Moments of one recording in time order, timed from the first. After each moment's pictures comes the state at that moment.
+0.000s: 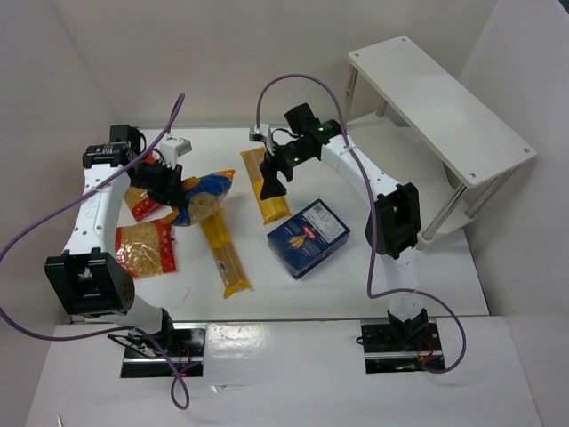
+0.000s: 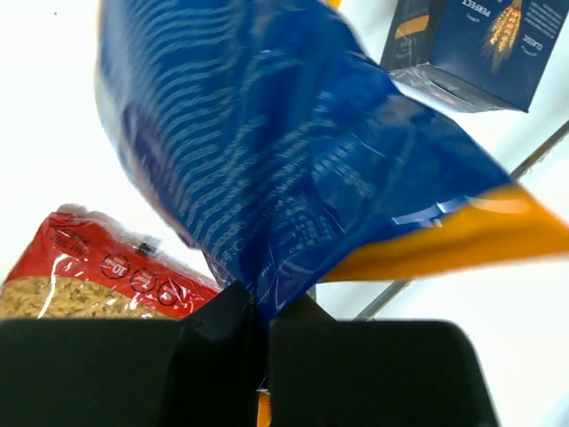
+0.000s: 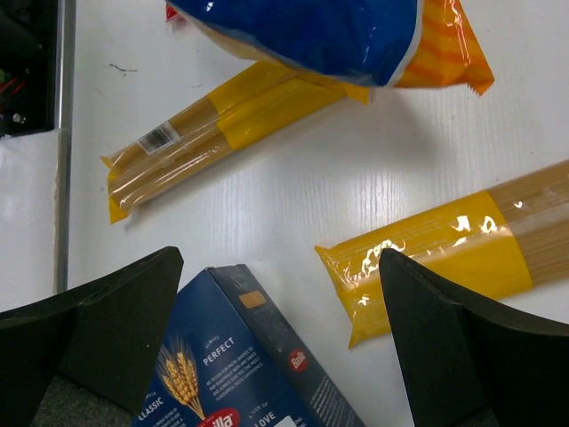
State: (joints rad) left arm 0.13 1.51 1.52 -1.22 0.63 0.52; right arm 0.53 2.15 2.09 -0.91 -0.86 -0.58
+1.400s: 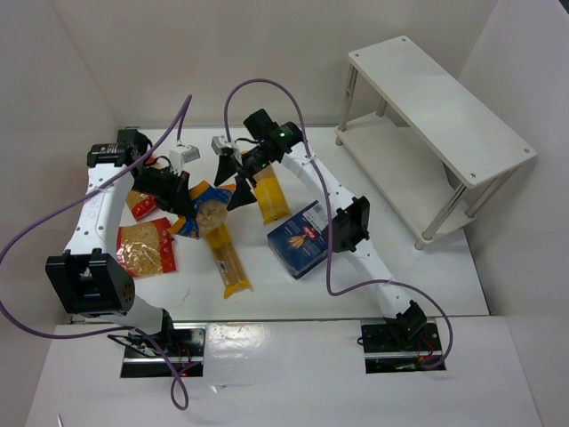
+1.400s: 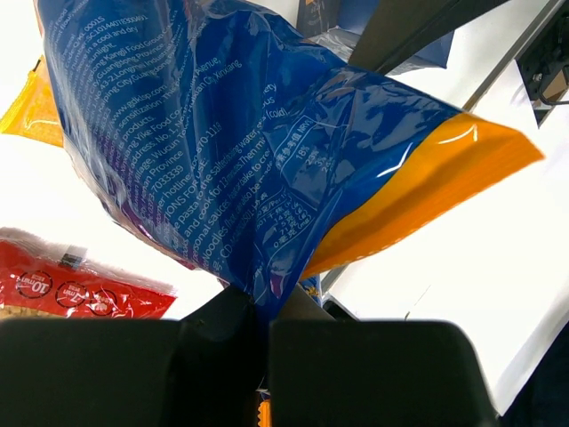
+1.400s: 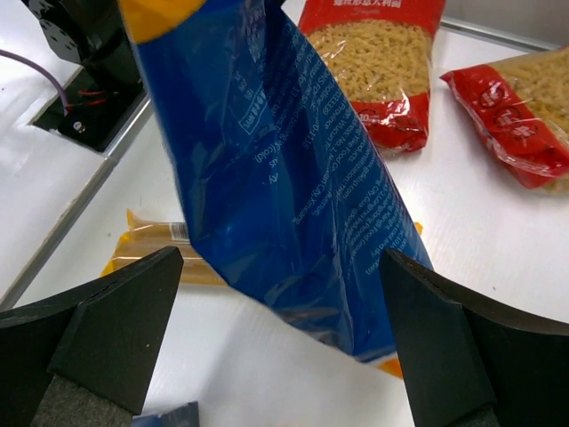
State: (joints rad) left arm 0.09 1.51 1.52 -1.37 0.73 0.60; right arm 0.68 2.63 2.91 -1.27 -1.19 -0.92
